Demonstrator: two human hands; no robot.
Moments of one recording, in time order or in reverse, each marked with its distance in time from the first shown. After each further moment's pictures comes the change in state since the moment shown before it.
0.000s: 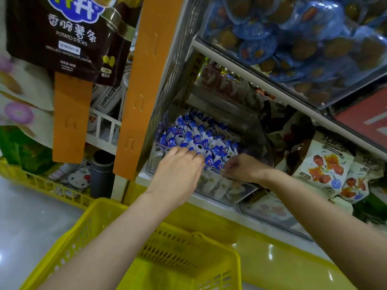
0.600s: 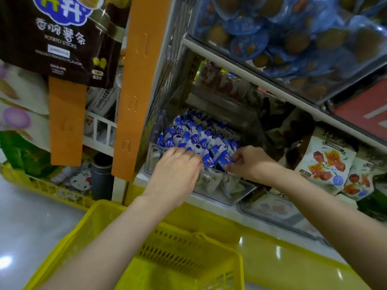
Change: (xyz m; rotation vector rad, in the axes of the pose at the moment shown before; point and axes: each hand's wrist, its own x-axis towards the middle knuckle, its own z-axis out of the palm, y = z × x) left_hand 0.000 0.004 -0.002 0.005 -0.006 0.001; right_hand -0.023 -0.011 -0.012 -0.061 0.153 0.091
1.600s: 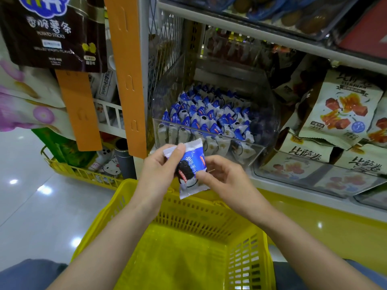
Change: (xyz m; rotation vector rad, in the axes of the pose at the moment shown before) left_hand -0.060 0.017 -0.010 -1.348 0.117 -0.718; right_hand -0.093 -0.015 0.093 0.983 -0.031 -0.471
